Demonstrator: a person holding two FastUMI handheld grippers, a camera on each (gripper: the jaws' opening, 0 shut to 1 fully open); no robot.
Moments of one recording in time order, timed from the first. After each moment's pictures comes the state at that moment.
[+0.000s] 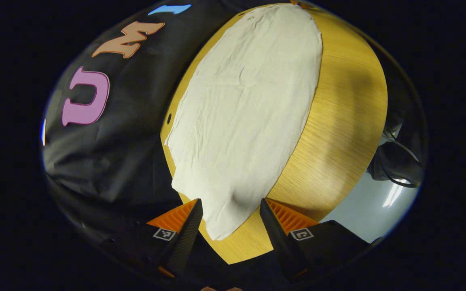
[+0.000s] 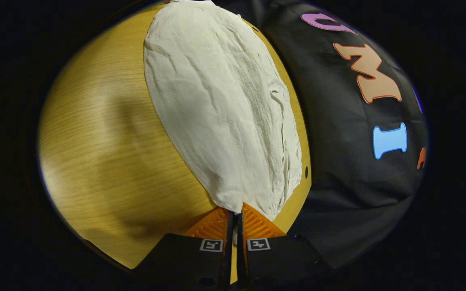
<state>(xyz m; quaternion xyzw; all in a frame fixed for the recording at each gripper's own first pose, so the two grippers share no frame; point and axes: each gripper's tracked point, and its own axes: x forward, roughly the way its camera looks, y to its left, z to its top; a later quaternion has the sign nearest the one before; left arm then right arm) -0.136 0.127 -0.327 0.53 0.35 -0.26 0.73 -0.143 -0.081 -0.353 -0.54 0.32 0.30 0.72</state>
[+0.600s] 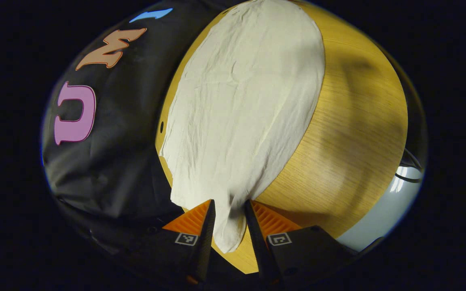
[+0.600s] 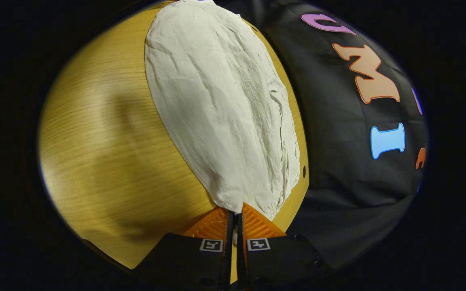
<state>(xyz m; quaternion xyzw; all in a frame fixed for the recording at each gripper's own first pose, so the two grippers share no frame) -0.112 0.123 -0.344 0.55 0.35 -0.28 0.71 -0.142 -0.082 -0.353 -0.54 0.32 0.29 0.72</state>
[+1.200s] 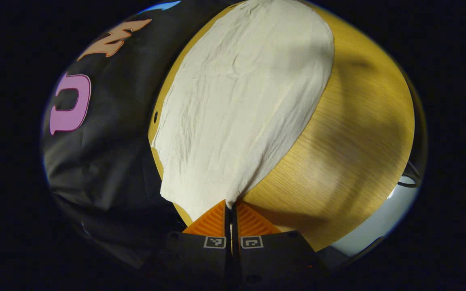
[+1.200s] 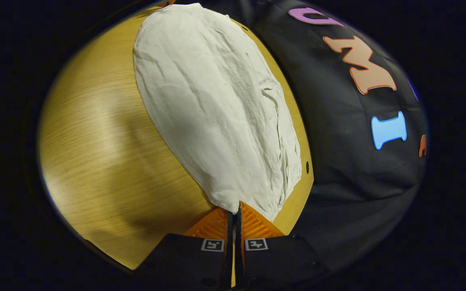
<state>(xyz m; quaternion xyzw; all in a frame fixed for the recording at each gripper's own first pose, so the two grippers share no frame) -0.117 0.123 -0.352 0.51 0.40 -0.26 0.72 -0.137 -0.086 -0.345 -0.50 0.33 0.28 0.75</state>
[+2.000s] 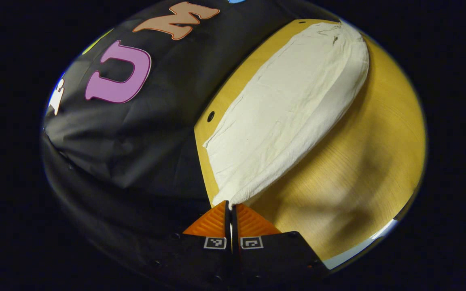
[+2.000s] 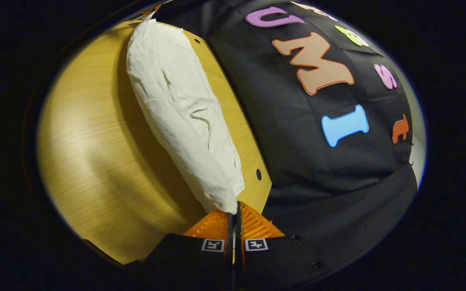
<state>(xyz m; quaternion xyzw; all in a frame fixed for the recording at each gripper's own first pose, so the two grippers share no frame) -0.030 0.123 -0.266 0.45 0.35 -0.13 0.81 -0.070 -0.094 -0.241 -0.49 0.24 0.18 0.82</state>
